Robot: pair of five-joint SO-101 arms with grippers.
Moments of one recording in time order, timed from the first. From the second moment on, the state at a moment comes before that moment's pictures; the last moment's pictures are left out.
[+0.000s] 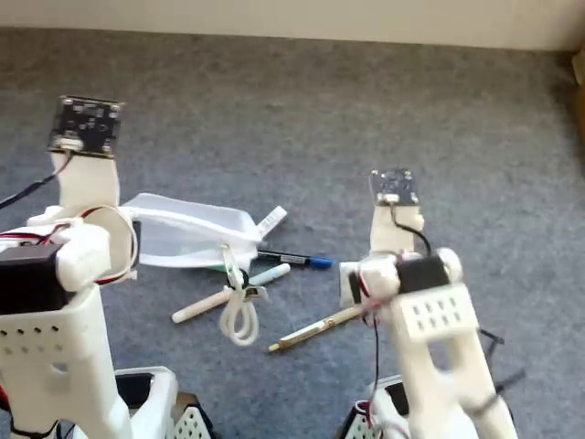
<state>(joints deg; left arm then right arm) -12.9 -43.6 9.8 99.8 -2.9 -17.0 -41.1 45.3 80.9 -9.8</state>
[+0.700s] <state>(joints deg) -13.3 -43.4 9.8 99.8 -2.9 -14.2 -27.1 47.6 64.3 -32.8</state>
